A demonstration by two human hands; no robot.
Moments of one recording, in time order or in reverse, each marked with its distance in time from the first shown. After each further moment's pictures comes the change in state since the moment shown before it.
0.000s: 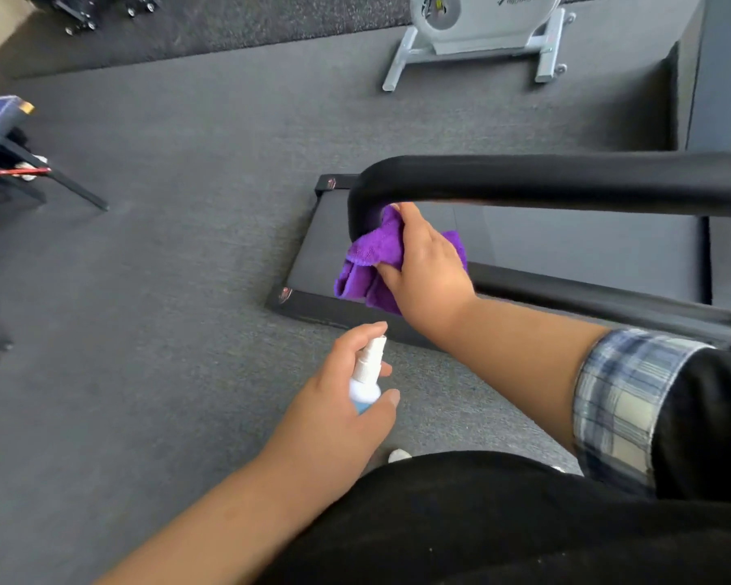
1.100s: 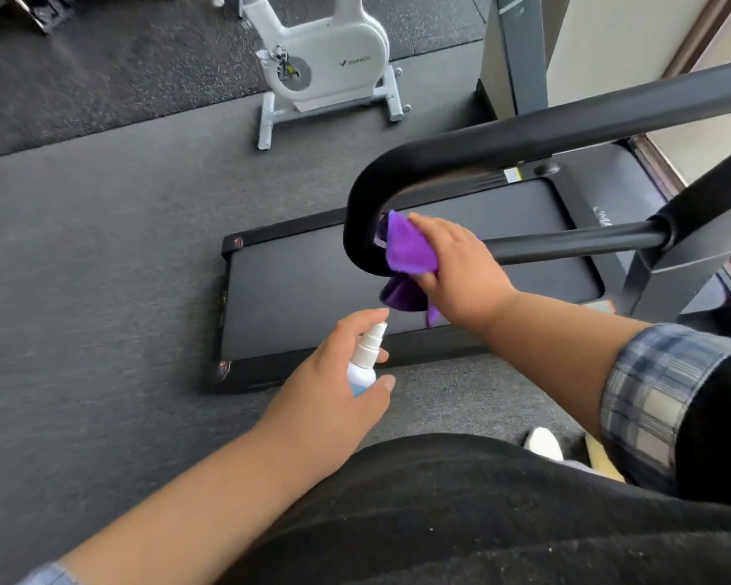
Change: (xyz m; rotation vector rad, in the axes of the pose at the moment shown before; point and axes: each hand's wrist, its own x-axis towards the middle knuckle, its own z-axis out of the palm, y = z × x) left_hand 0.056 -0.075 -0.072 0.073 -0.302 0.404; right_hand -0.032 0.011 0.007 -0.290 0.234 0.047
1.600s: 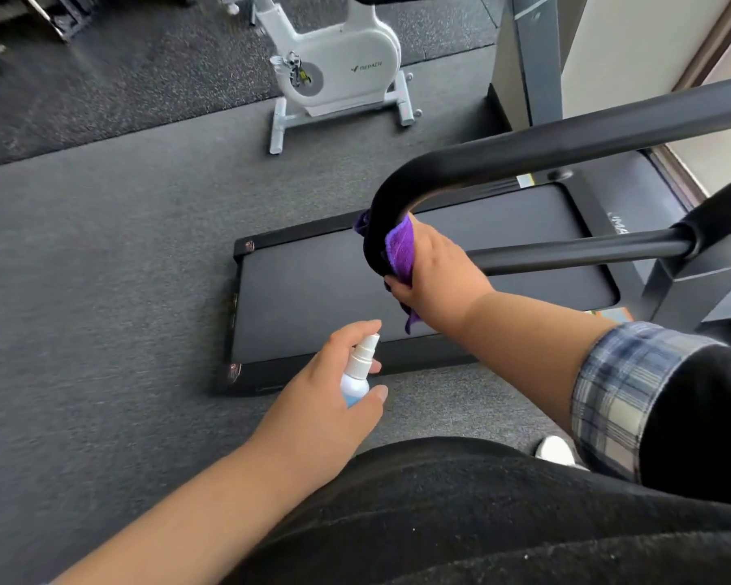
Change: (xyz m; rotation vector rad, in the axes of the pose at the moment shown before) left_hand -0.007 -0.019 -0.018 0.019 0.015 -0.032; right_hand 0.022 -0.038 0.024 -0.079 -0.128 0.109
